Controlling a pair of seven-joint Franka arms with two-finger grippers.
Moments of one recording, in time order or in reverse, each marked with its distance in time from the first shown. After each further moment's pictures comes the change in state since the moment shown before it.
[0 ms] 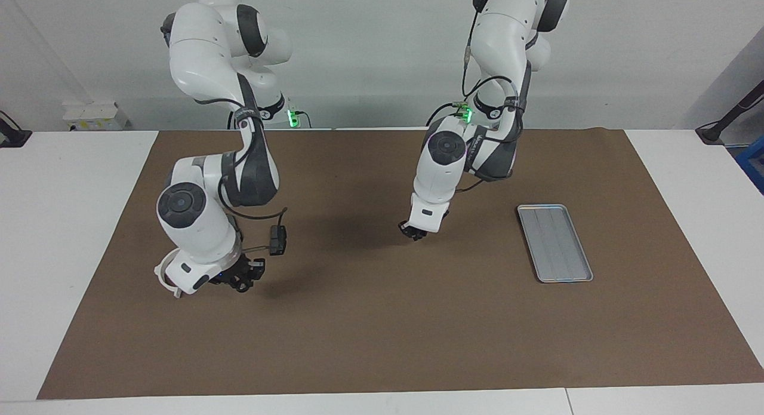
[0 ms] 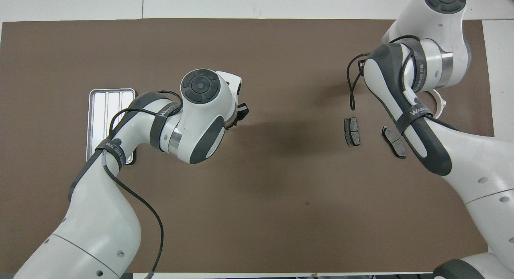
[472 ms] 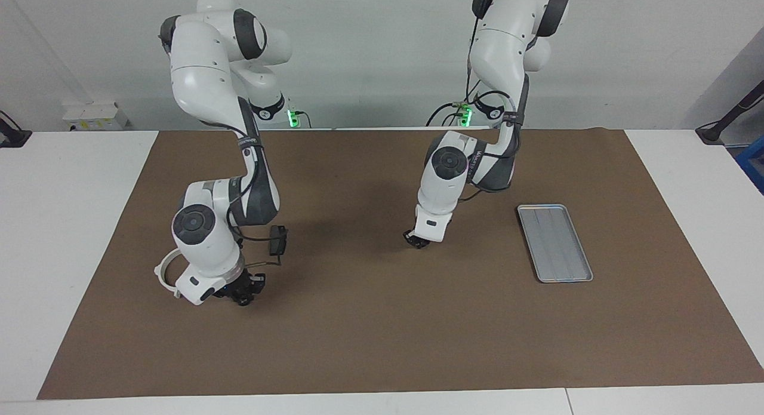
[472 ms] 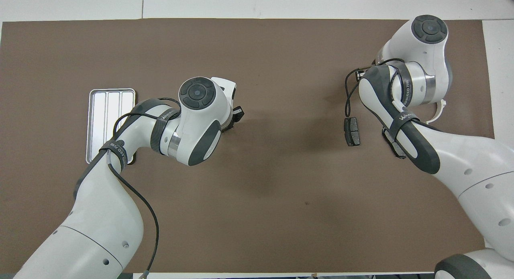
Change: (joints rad) left arm 0.003 0.001 0.016 -0.050 0.002 0.047 0.000; right arm -0.022 0.008 0.000 -0.138 -0.016 0.188 0.000
